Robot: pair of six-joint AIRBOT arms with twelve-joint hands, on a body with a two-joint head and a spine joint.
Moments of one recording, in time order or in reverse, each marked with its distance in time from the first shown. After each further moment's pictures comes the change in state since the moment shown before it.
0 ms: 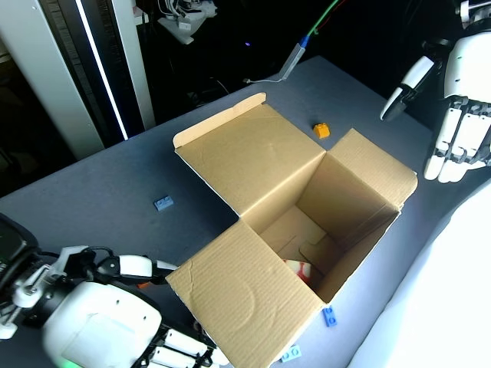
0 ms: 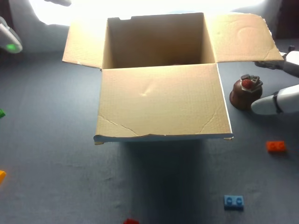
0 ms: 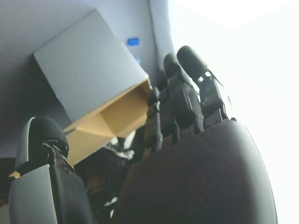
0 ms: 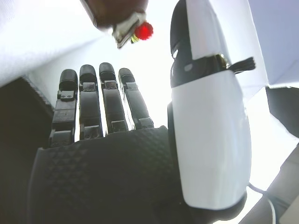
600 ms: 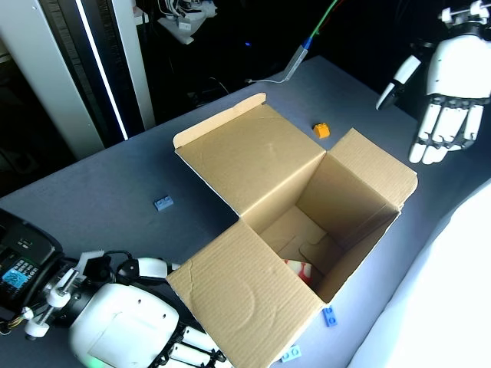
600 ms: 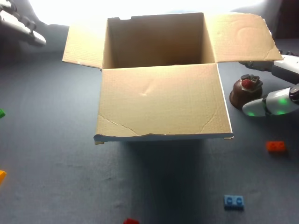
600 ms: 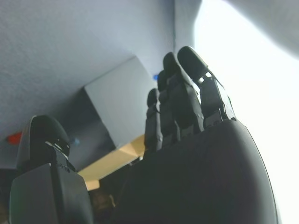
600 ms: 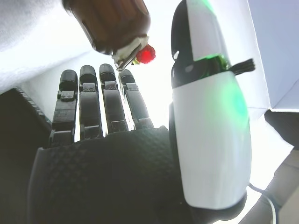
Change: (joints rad) left arm 0.129 0.182 -0.203 0.010 0.032 -0.008; right arm -0.016 -0.082 0.072 -0.022 0.046 -0.012
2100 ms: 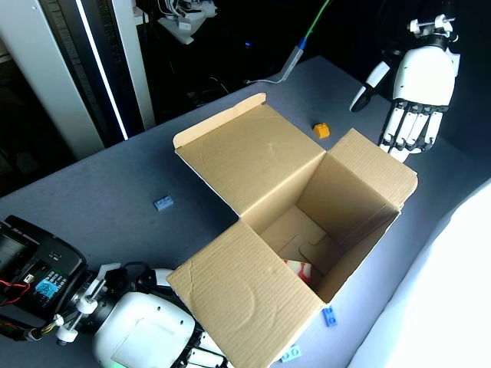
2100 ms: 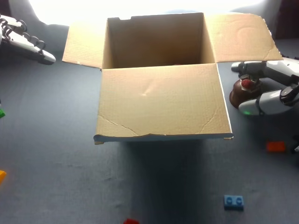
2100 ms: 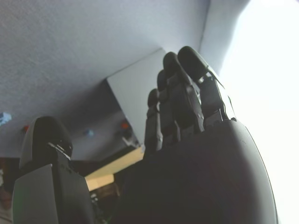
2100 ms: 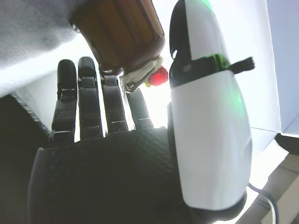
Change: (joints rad) left arm 0.156 0.032 -0.055 -0.203 0.052 0.084; right arm -0.026 -0.085 0.094 -0.004 0.058 -0.011
